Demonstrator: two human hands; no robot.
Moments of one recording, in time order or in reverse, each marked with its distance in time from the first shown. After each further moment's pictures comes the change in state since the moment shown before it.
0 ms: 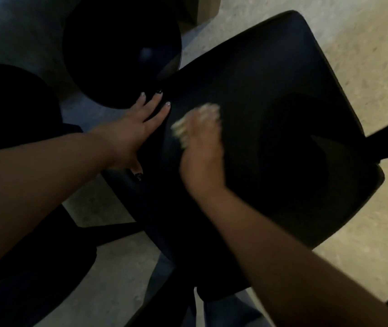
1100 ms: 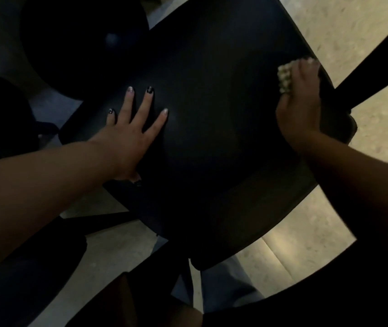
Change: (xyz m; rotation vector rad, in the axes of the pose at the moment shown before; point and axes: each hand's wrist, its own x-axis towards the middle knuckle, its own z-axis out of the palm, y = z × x) left_hand -0.020 0.070 0.019 0.353 -0.142 0.008; right_hand 0.008 0.176 -0.120 -0.197 -0.023 0.376
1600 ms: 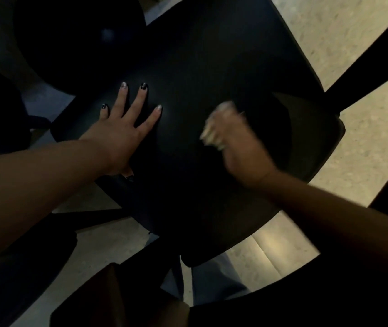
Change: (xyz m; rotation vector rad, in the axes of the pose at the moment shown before) left_hand 0.000 0.001 0.005 -0.060 0.061 -0.030; right_hand -0.083 -0.036 0.014 0.145 -0.218 -0.646
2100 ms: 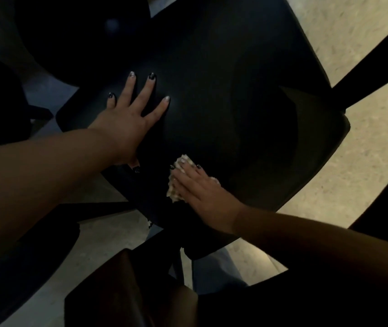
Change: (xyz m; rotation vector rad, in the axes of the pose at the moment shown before) left_hand 0.001 -0.001 0.005 -0.031 0.063 -0.007; right_hand -0.053 -0.087 0.046 0.010 -0.306 -0.273
